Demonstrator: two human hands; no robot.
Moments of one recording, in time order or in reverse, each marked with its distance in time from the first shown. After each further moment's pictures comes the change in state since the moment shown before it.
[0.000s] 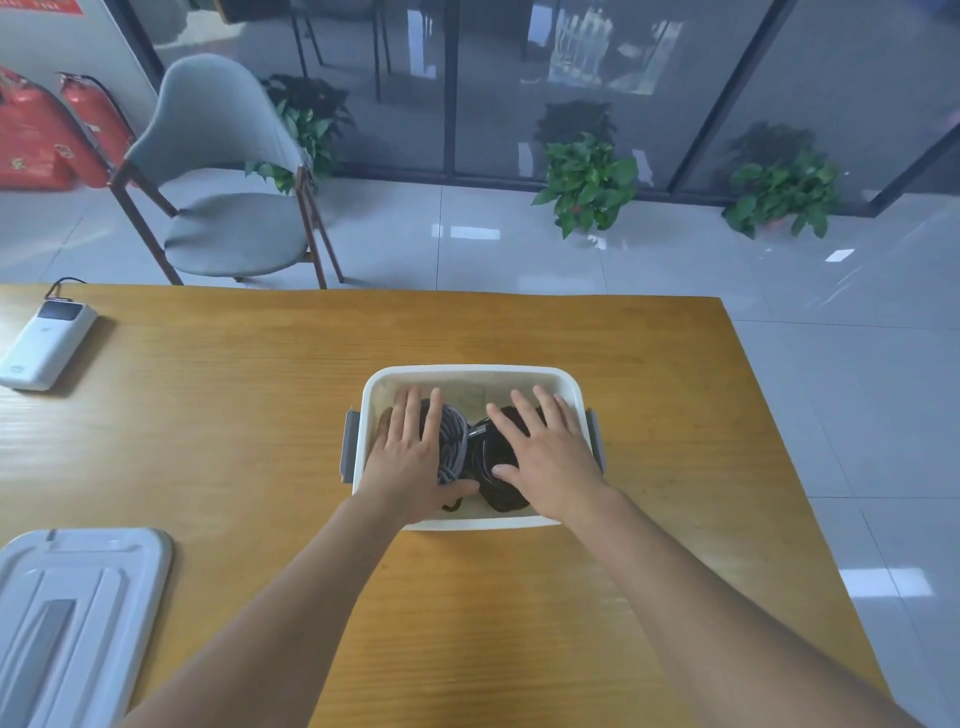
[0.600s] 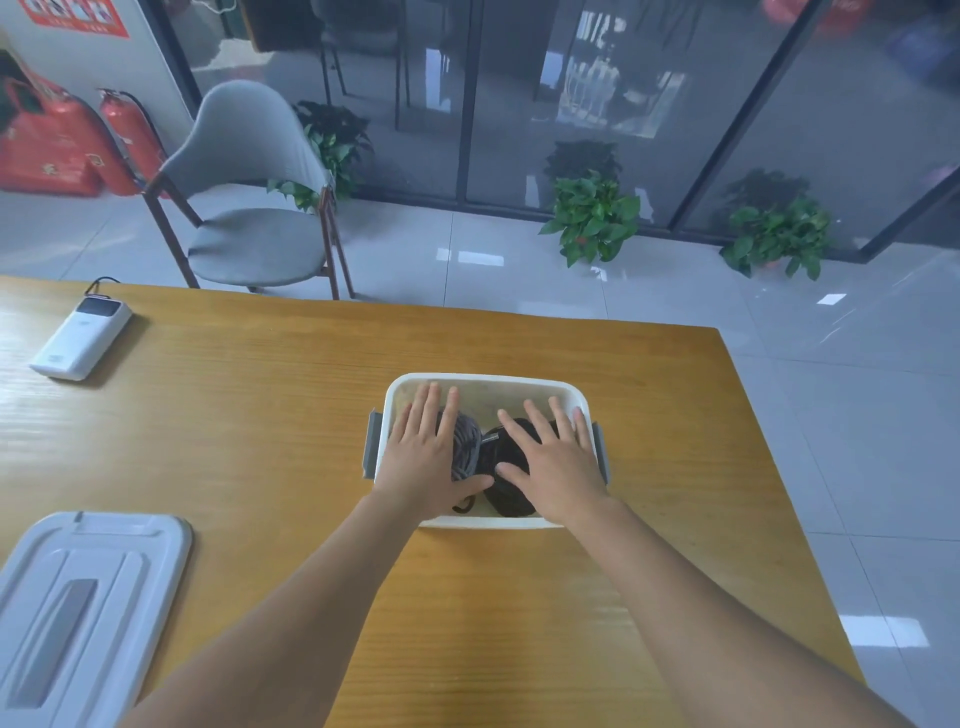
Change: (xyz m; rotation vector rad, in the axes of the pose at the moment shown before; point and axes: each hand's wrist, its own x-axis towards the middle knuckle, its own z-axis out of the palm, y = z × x) left_hand -0.008 0.001 -0.010 0.014 0.123 0.040; right_hand -0.006 -0.005 -0.002 0.020 0.000 0.086
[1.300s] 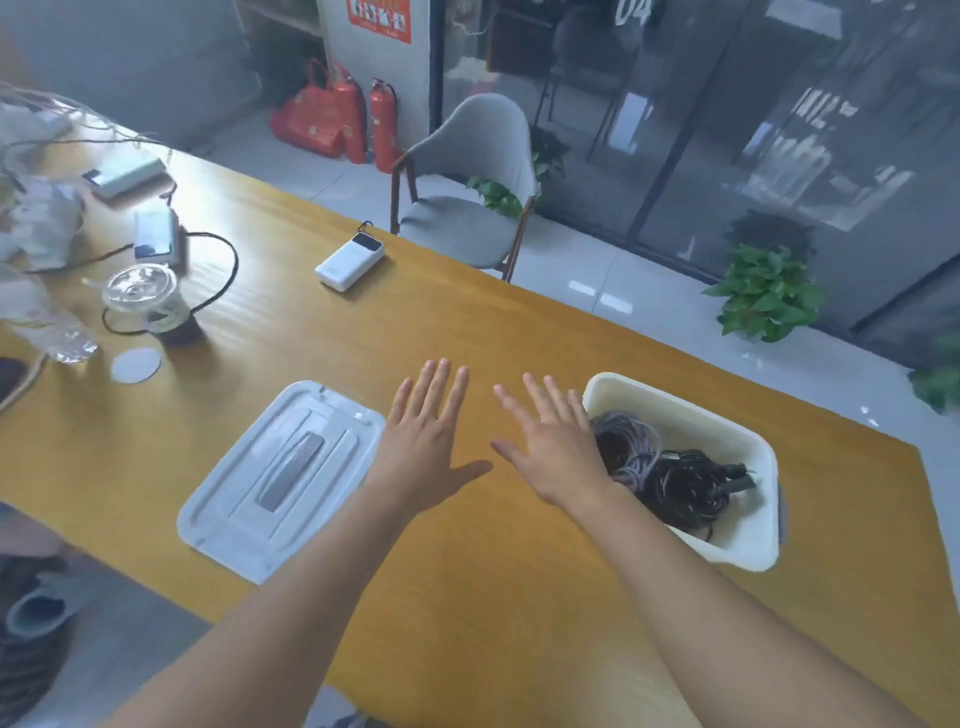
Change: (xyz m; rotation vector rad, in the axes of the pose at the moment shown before) left_hand -0.174 -0.148 -0.042 -0.012 0.269 -0.300; right_hand 0.005 -0.216 -0.041 0.059 0.092 -0.409
